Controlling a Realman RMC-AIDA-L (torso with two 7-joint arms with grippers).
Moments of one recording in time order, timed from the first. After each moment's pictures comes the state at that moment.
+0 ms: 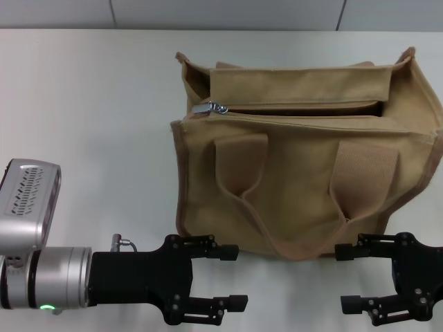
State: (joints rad) left arm -0.42 -2.02 1.47 0.29 1.37 1.61 -0.96; right arm 0.43 2.03 -0.57 -0.50 -2.28 -1.90 1.14
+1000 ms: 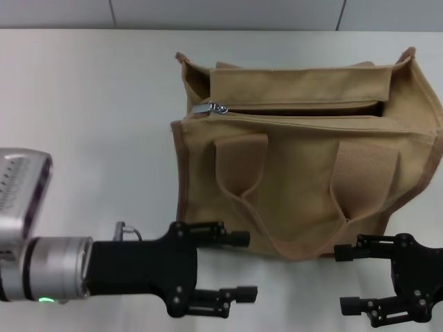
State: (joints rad) left arm -0.42 -2.03 1.43 0.30 1.37 1.70 -0.92; right arm 0.43 2.03 -0.56 -0.49 -2.28 -1.90 1.12
